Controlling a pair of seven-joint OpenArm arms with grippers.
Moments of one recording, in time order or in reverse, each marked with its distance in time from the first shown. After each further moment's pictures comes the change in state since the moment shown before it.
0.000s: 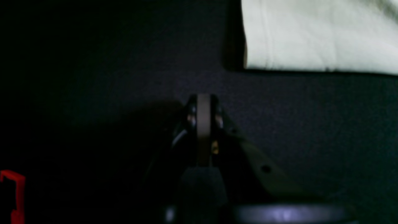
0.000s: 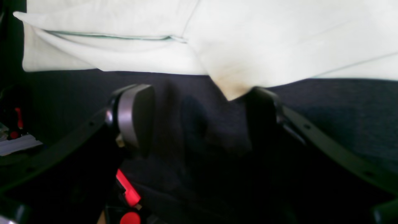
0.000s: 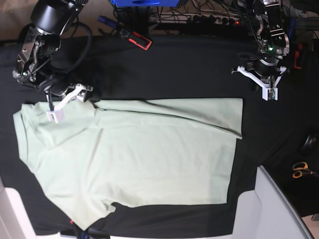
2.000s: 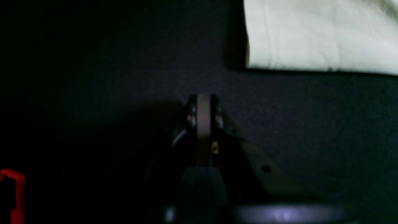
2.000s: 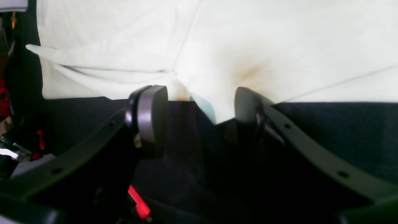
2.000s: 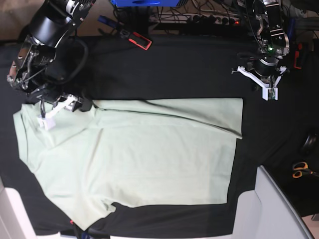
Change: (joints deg) left arm 0.0 0.1 0.0 -0.1 0.0 0.0 0.0; right arm 5.6 -0.6 7.8 -2.6 0.0 -0.1 -4.1
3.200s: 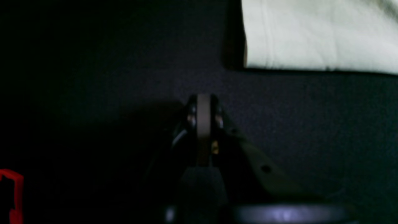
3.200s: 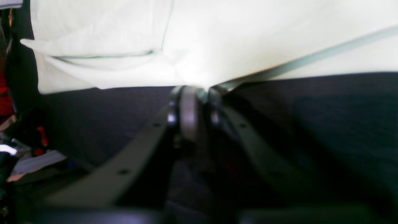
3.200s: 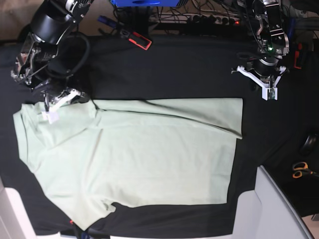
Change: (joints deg) left arm 0.0 0.1 0.0 -0.1 0.0 0.0 0.0; right arm -0.9 0.1 0.0 -3.7 -0.1 0.0 1.1
